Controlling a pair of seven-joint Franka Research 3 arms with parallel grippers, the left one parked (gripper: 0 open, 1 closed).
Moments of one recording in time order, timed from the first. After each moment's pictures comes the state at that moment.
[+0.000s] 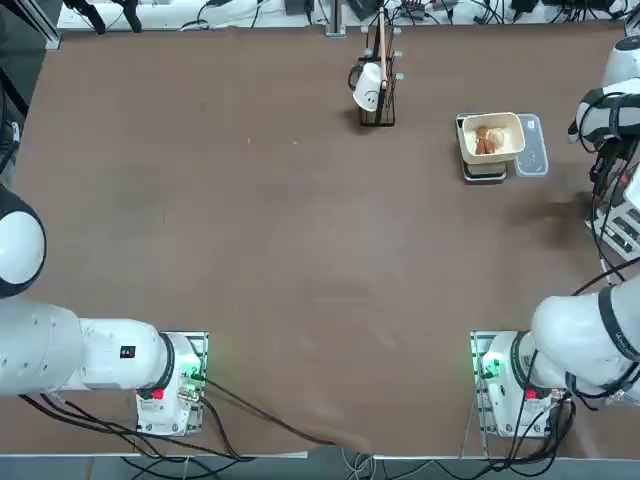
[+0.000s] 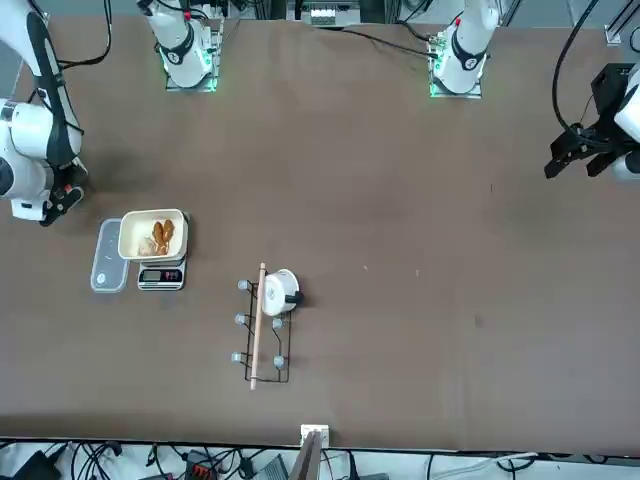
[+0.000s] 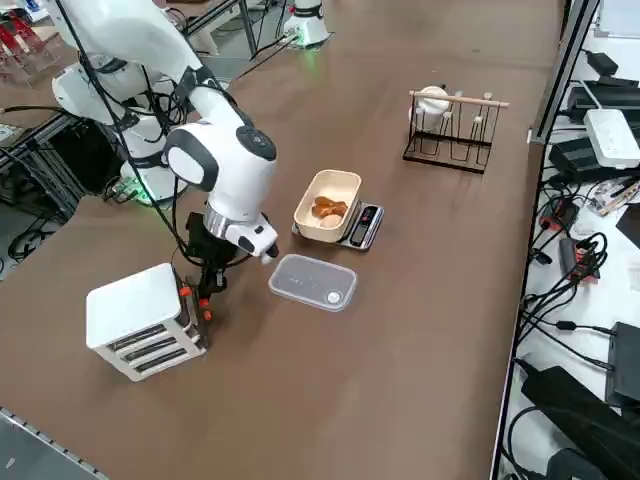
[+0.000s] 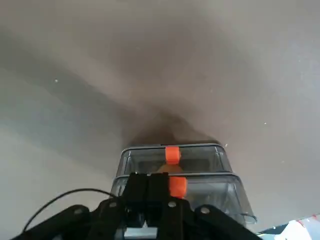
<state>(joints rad) -0.41 0.33 -0.05 -2.13 -0.60 2.15 -0.77</state>
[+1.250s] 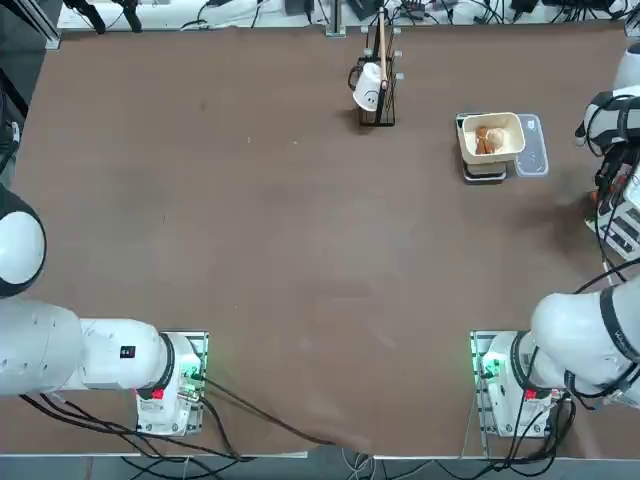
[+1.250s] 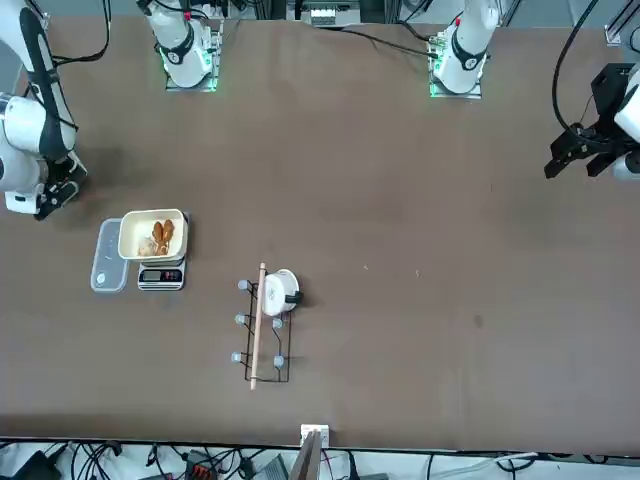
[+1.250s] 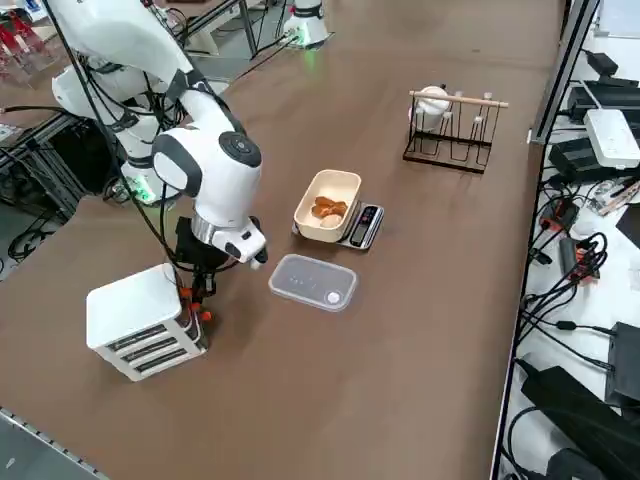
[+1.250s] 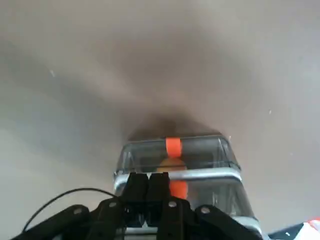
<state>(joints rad) -0.46 0.31 -0.03 -2.13 -0.54 2.17 -0.79</state>
